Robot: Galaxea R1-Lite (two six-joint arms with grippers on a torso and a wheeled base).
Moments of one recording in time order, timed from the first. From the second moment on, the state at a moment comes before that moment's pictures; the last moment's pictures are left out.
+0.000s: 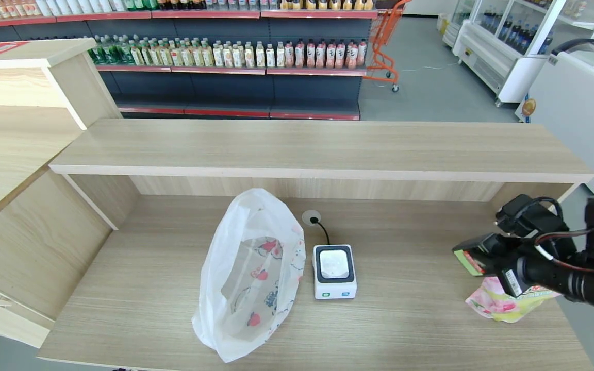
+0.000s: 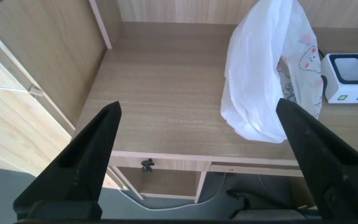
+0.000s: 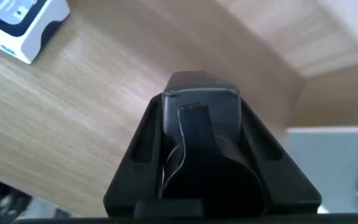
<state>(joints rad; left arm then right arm) 0.00 0.00 0.00 0.00 0.01 0.01 0.11 1.50 -0.47 -0.63 0.05 -0.56</state>
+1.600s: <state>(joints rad) 0.00 0.00 0.00 0.00 0.01 0.01 0.60 1.54 -0.50 -0.60 0.84 -2.68</state>
